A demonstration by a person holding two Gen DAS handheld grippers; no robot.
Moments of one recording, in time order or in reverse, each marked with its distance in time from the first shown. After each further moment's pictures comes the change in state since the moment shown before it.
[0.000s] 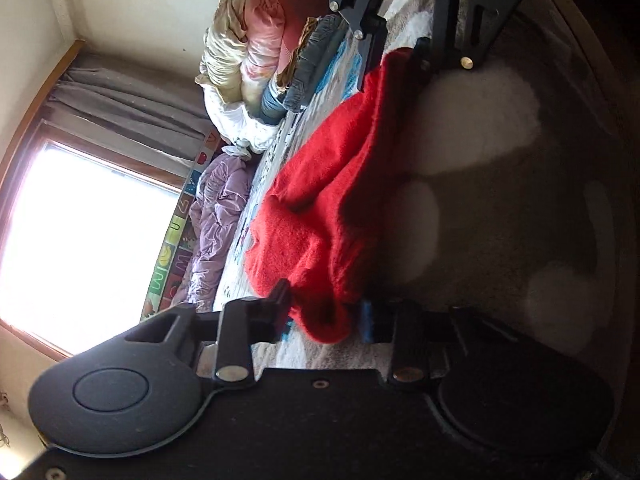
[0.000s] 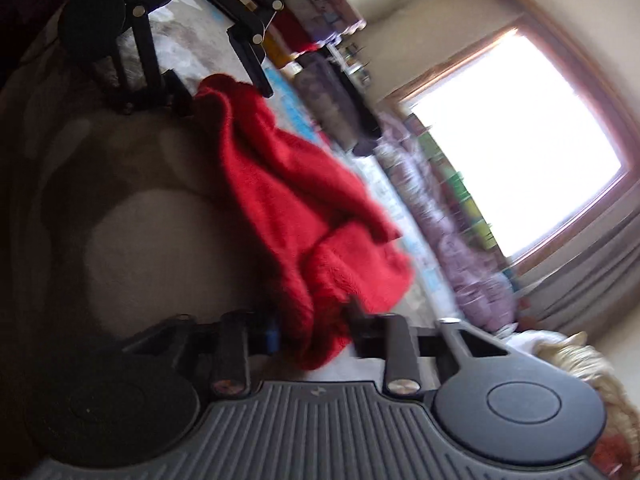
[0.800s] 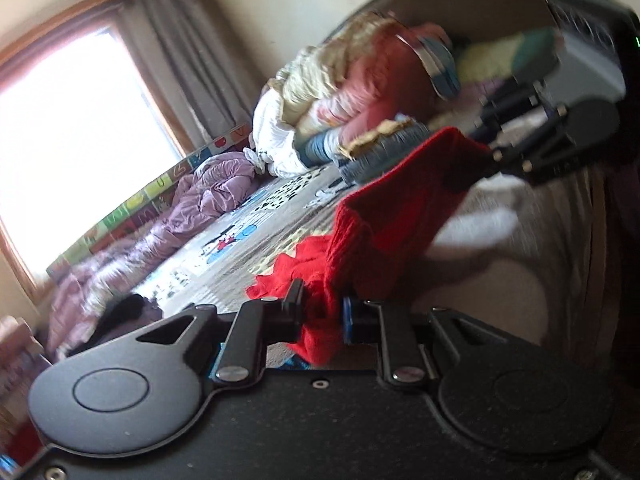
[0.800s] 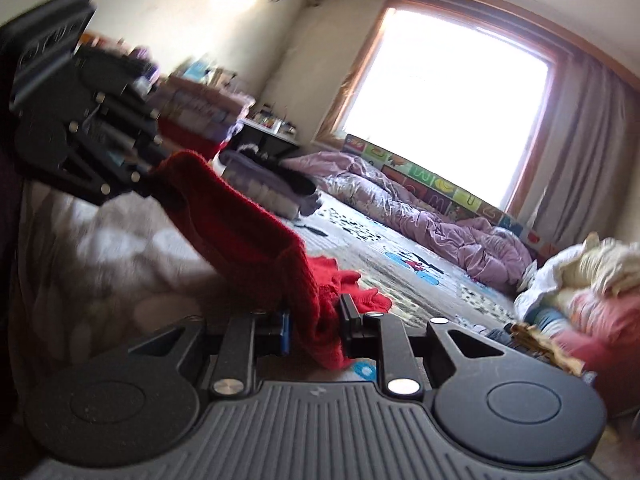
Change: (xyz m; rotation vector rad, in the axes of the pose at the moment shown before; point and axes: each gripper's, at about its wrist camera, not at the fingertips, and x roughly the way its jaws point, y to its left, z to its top) left arm -0.022 0.117 0.002 -0.686 -0.188 -0.143; right arm -0.065 -0.090 -0.004 0.583 -0.218 0.015
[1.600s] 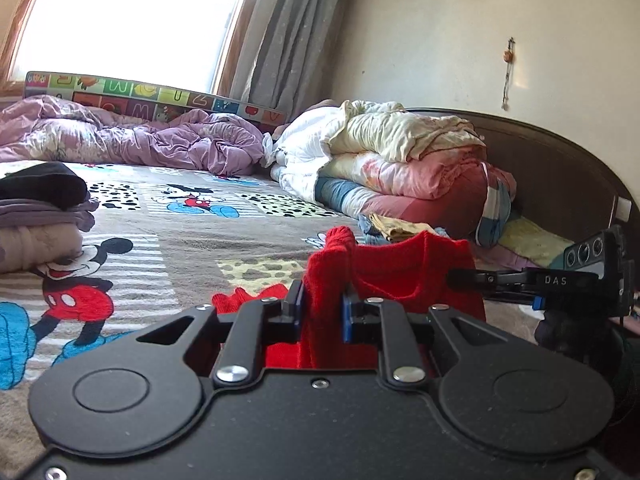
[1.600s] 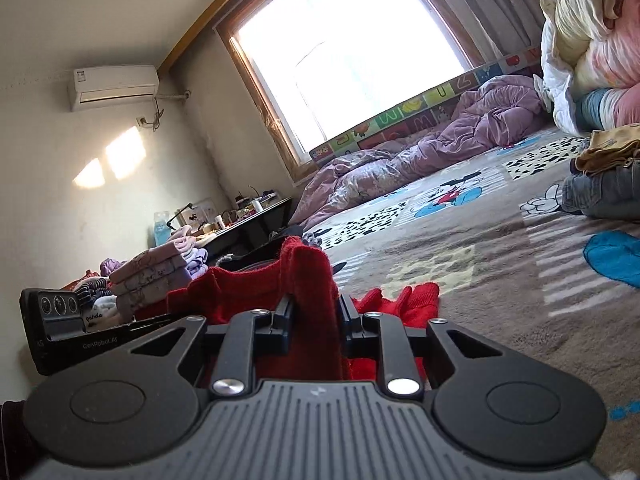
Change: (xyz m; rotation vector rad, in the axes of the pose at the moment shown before) left arm 0.092 0.115 -0.013 -0.654 -0.107 -0.162; right arm 0.123 -0.128 -0.037 0.813 -0.098 0.196
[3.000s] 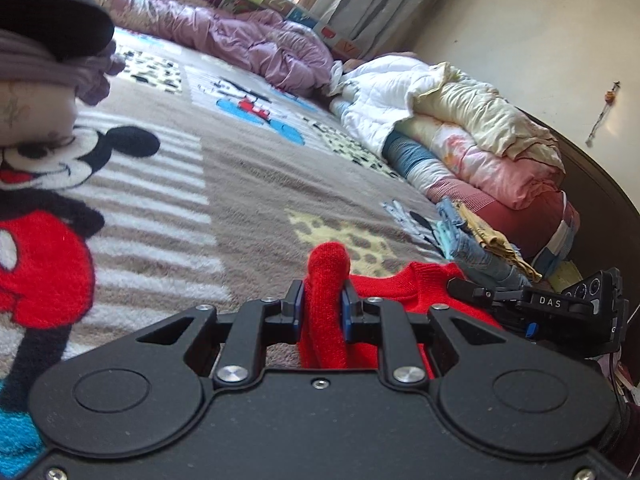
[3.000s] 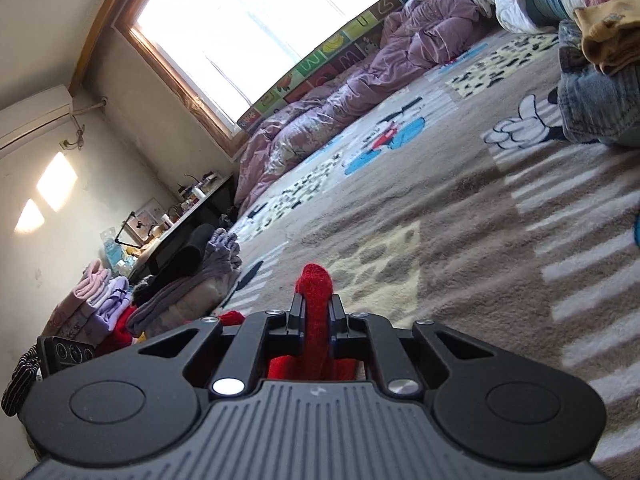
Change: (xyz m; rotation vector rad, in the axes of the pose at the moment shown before) left arm 0.139 0.121 -0.005 -0.346 0.225 0.046; right arm 0.149 -0.119 0.024 0.254 0.156 -0.128
